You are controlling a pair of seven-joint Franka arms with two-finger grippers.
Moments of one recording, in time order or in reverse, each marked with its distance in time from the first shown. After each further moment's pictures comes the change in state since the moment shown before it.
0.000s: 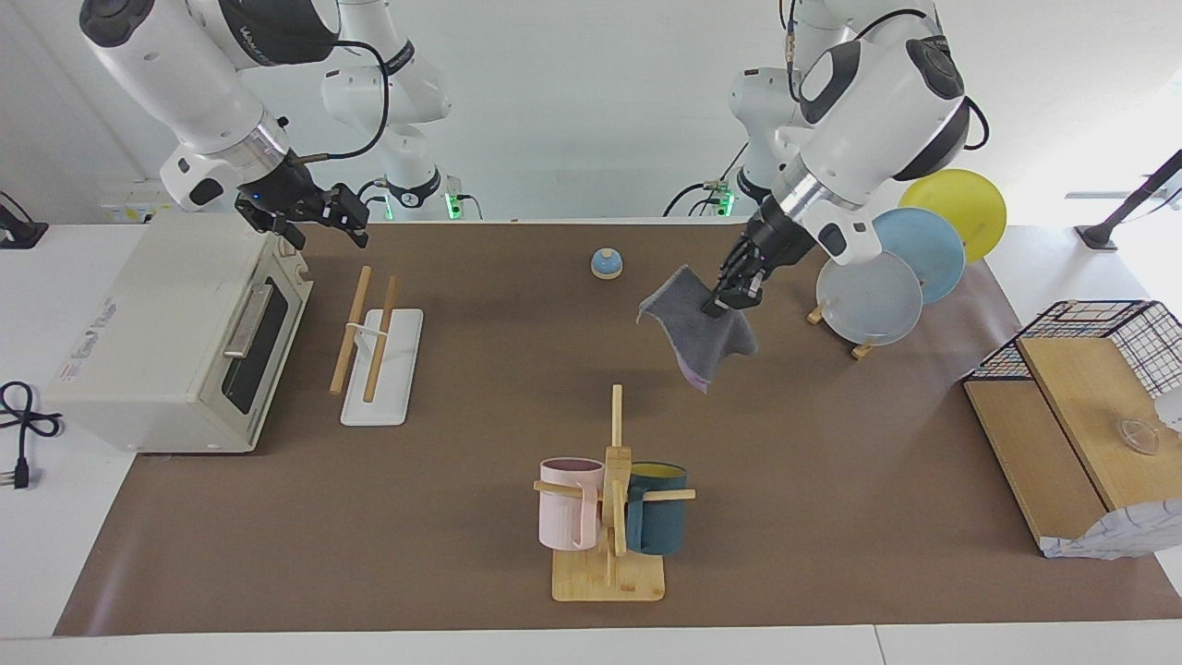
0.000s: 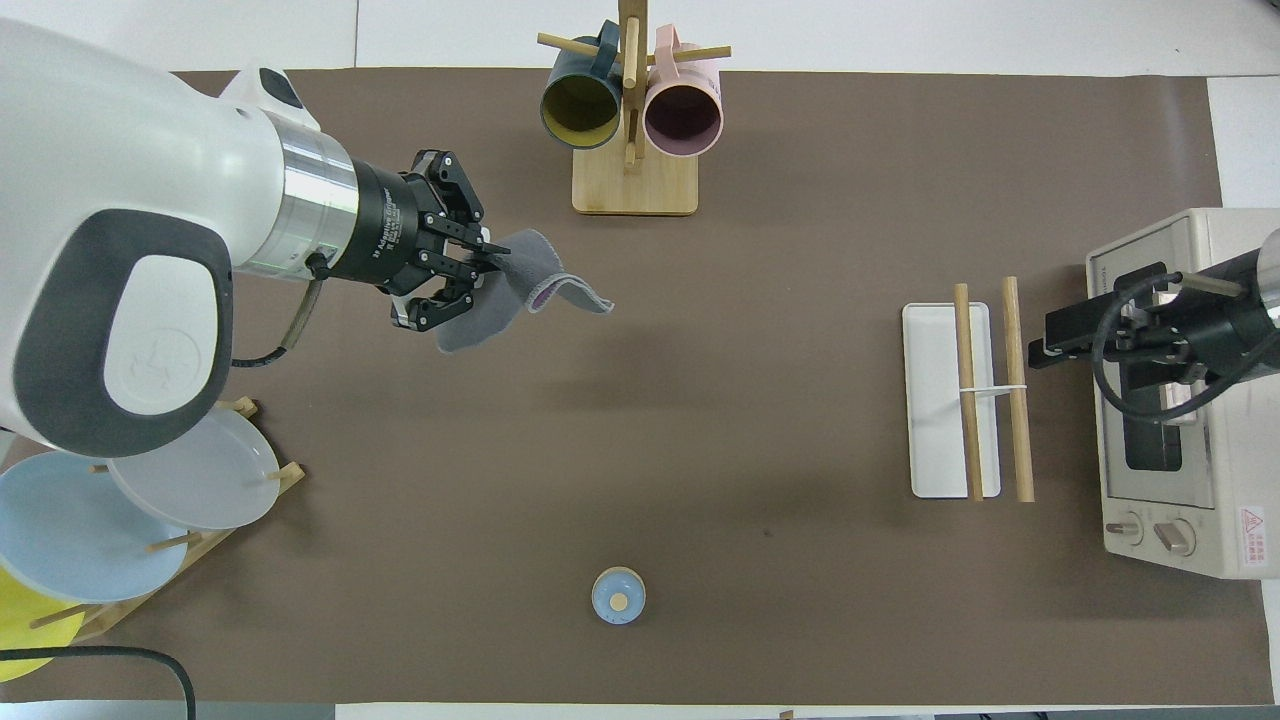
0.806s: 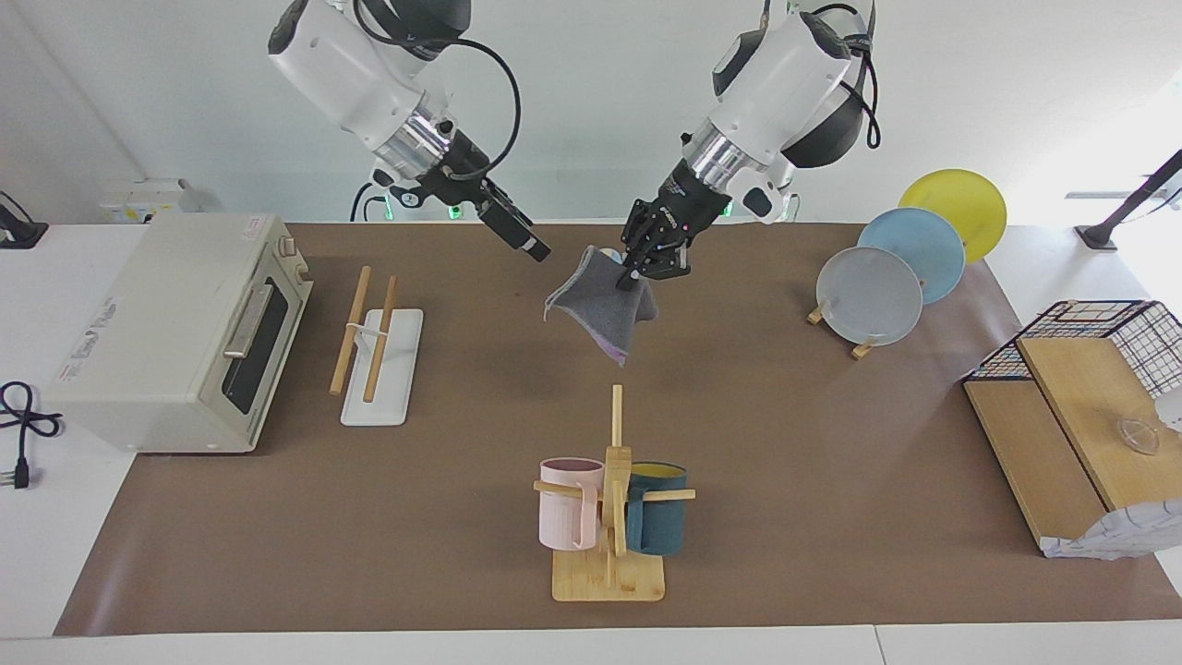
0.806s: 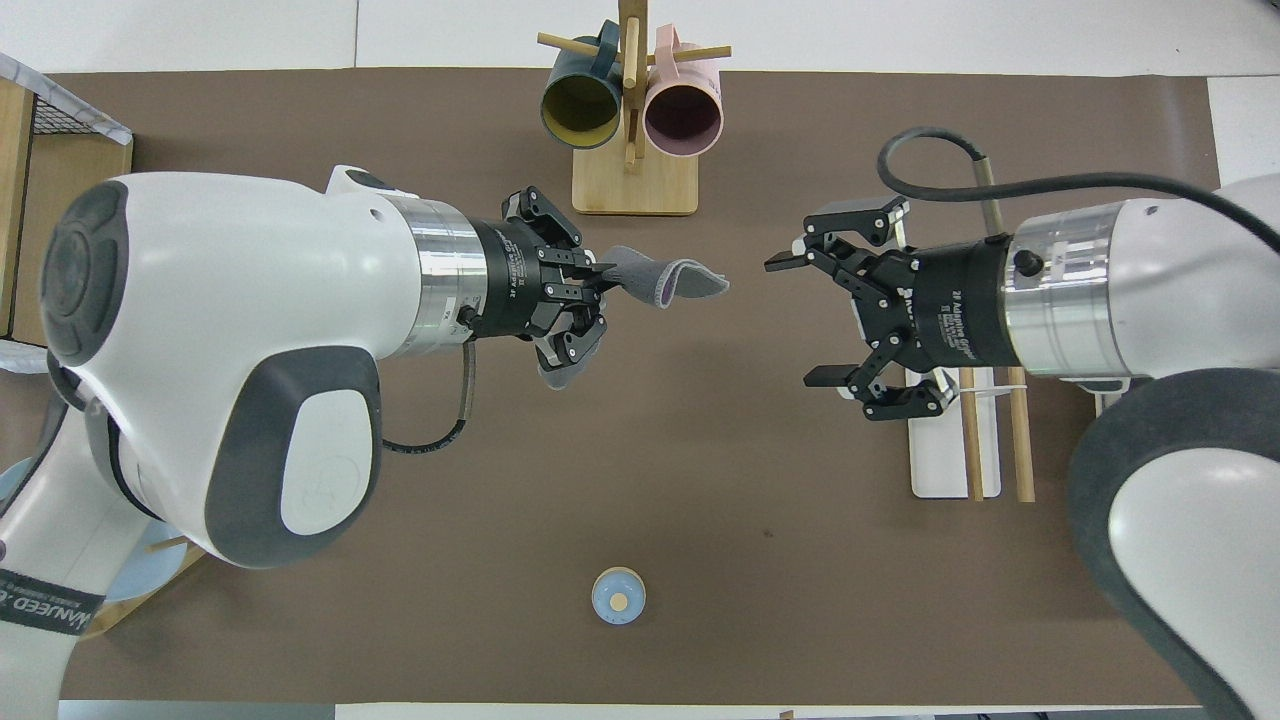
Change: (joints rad) left arm -0.142 -0.092 -0.004 -0.194 -0.065 0.337 -0.482; right arm 0.359 -0.027 0.015 -0.167 0.451 0.587 1.056
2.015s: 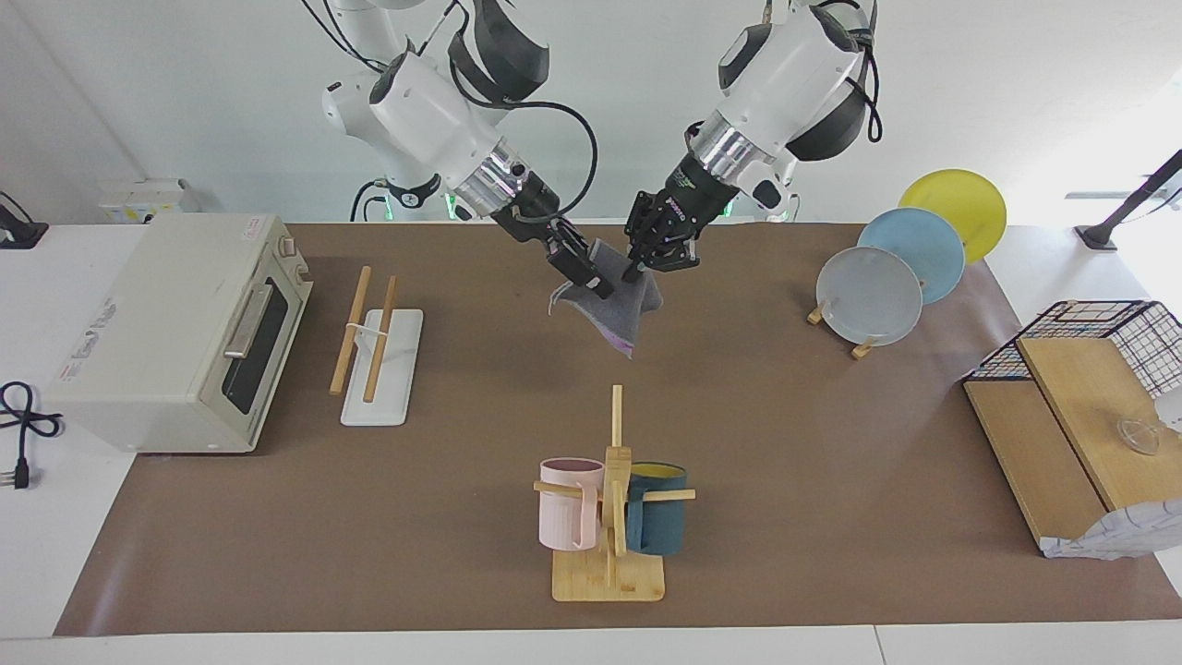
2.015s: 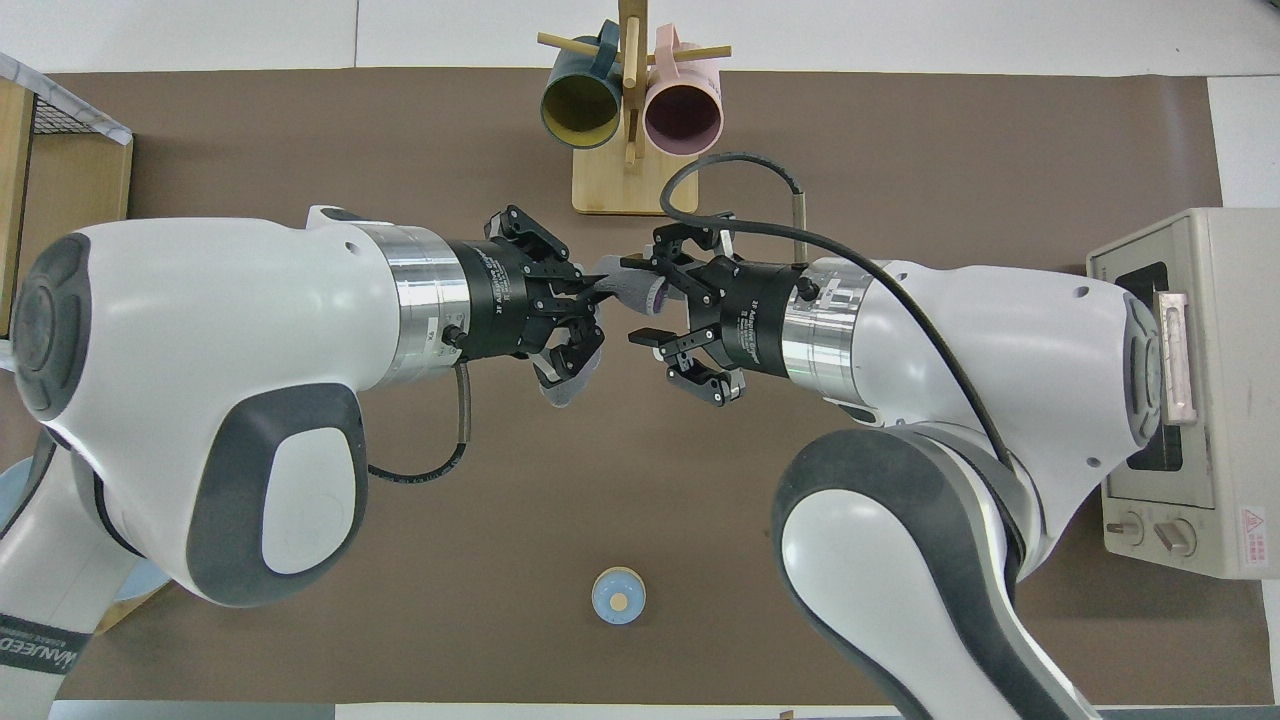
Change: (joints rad) left arm 0.000 -0.036 0.007 -0.041 -0.026 0.013 -0.054; right arm 0.137 0.098 -0.001 -0.037 0.127 0.316 0.001
